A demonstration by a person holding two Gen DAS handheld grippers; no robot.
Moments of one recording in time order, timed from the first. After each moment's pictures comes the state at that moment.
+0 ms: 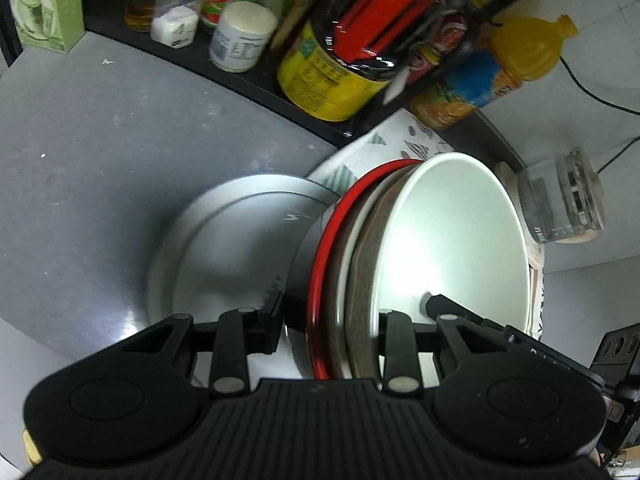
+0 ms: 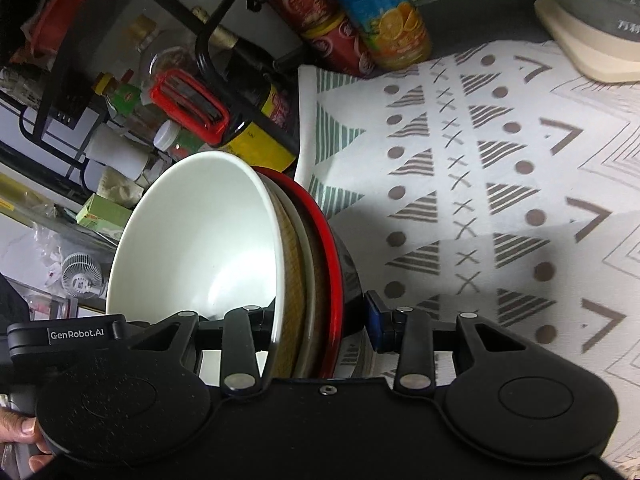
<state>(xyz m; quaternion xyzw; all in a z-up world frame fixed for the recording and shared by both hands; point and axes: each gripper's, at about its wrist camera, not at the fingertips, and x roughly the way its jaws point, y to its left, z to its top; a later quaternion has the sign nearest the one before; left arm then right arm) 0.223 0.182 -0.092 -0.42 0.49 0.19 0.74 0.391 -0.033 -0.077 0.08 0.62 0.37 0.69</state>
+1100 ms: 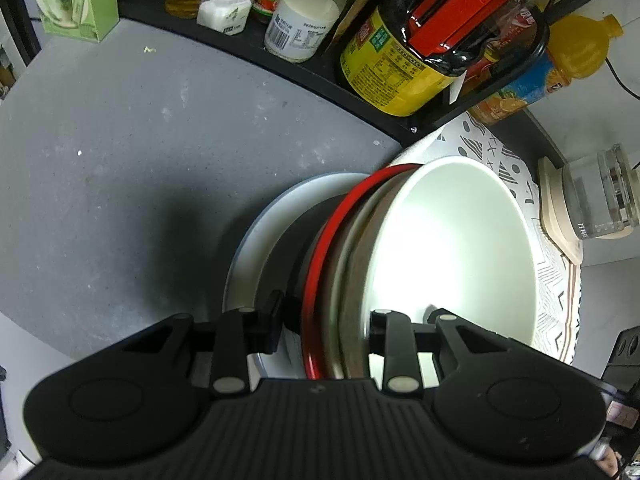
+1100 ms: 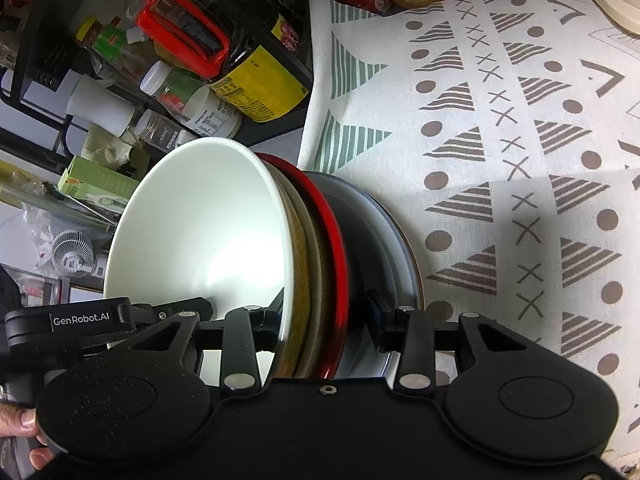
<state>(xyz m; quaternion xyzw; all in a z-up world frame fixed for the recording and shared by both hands) 0.205 0.212 -0.120 -0.40 0.51 0.21 0.73 0.359 0.003 -0.105 0.06 0.65 0.36 0.66</state>
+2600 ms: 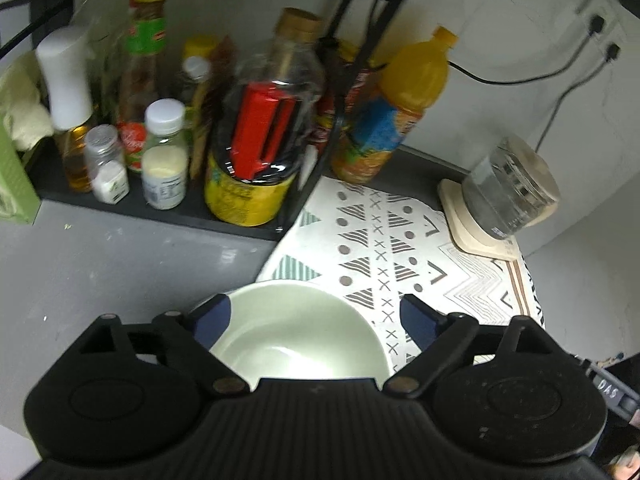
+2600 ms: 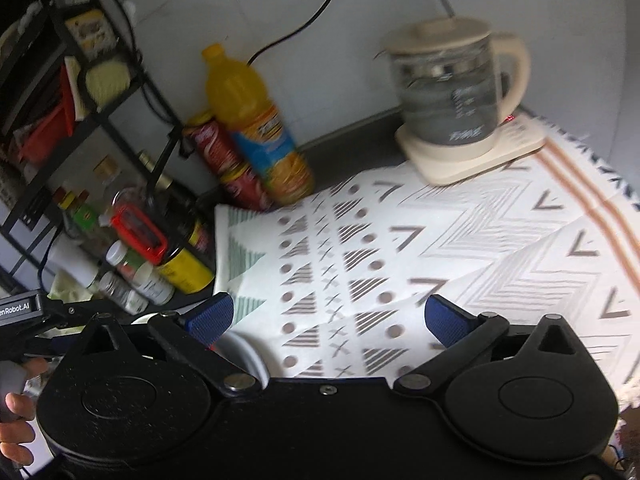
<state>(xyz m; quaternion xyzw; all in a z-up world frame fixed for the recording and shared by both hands) 0.261 0.169 -0.008 -0.27 0.43 0.14 0.85 0.373 -0.129 -0.004 0.10 0.48 0.23 0.84</state>
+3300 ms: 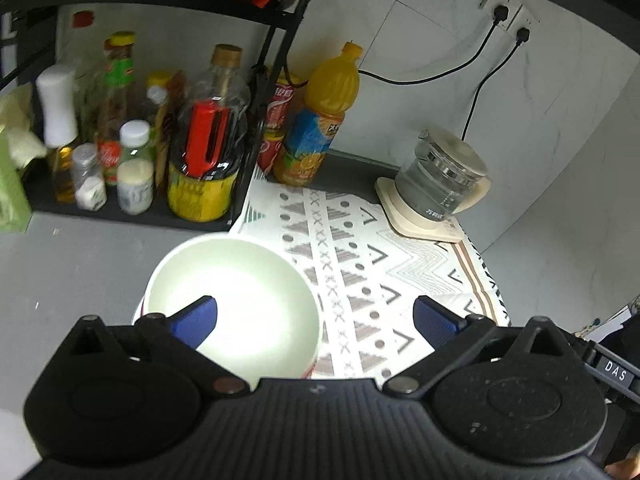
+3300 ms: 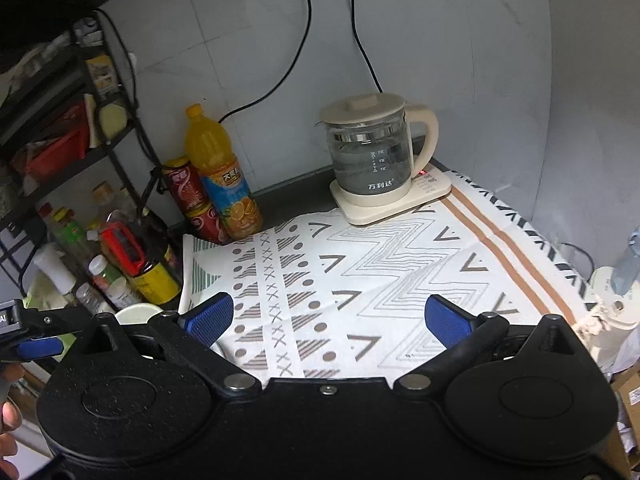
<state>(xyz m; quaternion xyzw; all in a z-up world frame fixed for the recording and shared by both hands) 0.183 0.103 0.029 -0.24 0.38 0.09 0.89 0.285 -0.188 0.058 0.06 0.40 0.15 0.90</state>
